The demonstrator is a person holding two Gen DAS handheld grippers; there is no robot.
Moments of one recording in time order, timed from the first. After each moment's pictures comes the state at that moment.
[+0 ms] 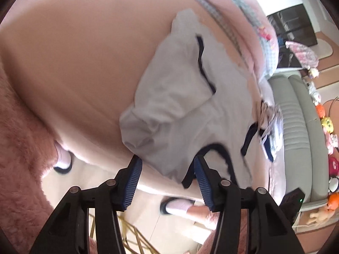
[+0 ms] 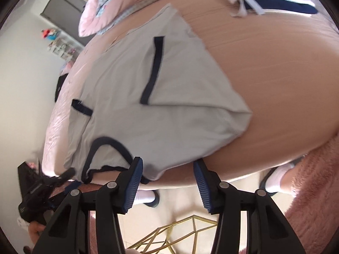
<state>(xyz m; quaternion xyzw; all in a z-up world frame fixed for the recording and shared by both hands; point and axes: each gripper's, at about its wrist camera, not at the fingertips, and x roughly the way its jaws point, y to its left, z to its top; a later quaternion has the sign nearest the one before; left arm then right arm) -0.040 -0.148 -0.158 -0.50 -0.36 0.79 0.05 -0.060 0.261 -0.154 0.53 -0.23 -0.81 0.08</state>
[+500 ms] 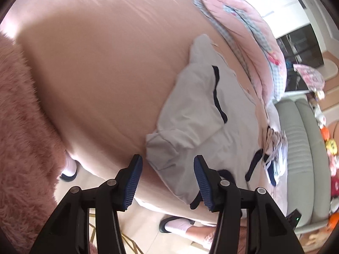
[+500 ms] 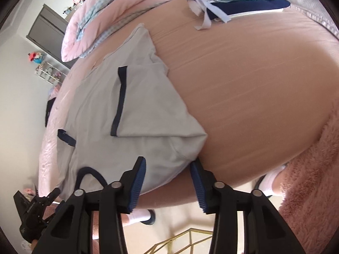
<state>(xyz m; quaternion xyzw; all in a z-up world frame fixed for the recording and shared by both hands) -0.040 -0.166 -0.167 -0.46 -0.39 0.80 -0.02 -0.076 0.298 -0.159 0.50 -0.26 -0.82 0.02</state>
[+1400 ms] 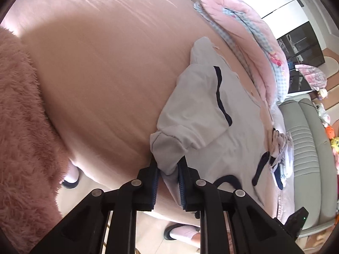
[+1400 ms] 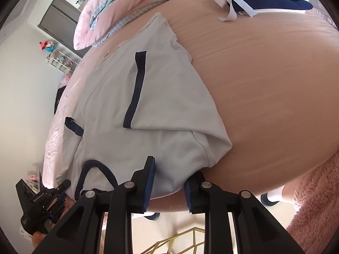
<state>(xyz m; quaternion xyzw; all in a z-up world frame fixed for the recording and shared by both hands) -0.052 -0.153 -0.176 -0.45 -0.38 0.81 -0.01 -0.086 0.271 -0.176 0.51 -0.26 -0.82 0.08</state>
